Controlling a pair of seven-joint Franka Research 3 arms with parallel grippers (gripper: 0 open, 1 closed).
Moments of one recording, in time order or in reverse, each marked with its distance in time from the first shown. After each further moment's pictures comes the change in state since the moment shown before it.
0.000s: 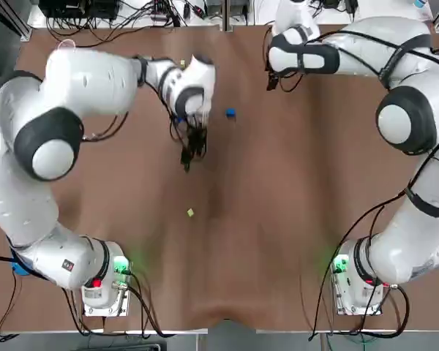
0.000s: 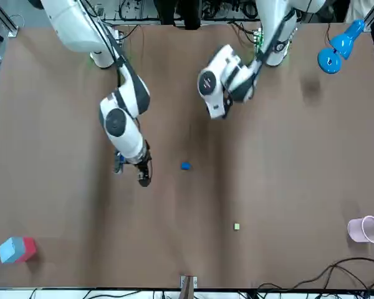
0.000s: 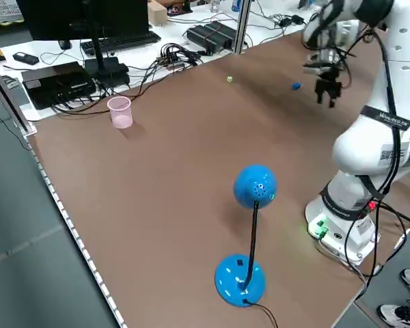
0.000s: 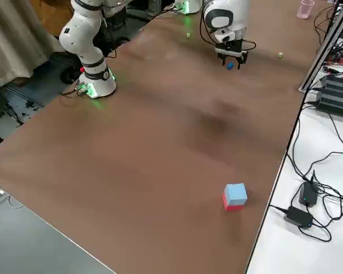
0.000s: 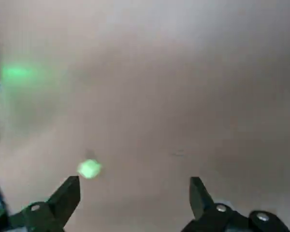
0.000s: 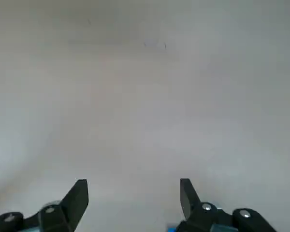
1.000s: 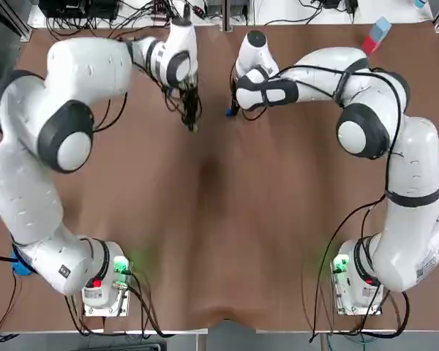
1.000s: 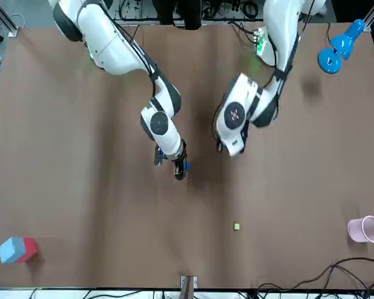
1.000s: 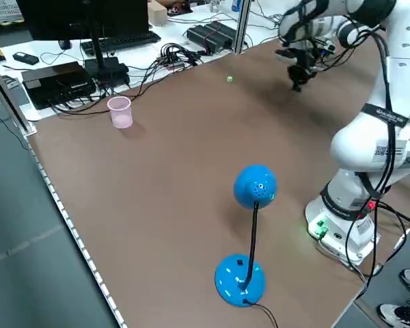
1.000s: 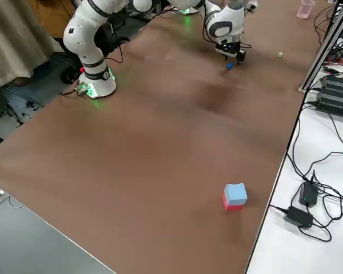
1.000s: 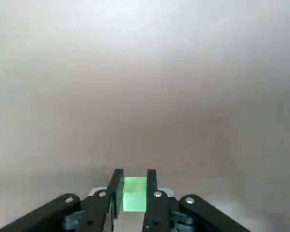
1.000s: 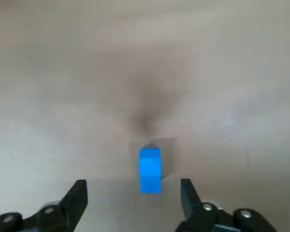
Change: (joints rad) left arm -0.187 -0.042 0.288 -0.001 -0.132 0.036 0.028; right arm 0.197 0.290 0.043 0.204 0.009 0.172 0.378
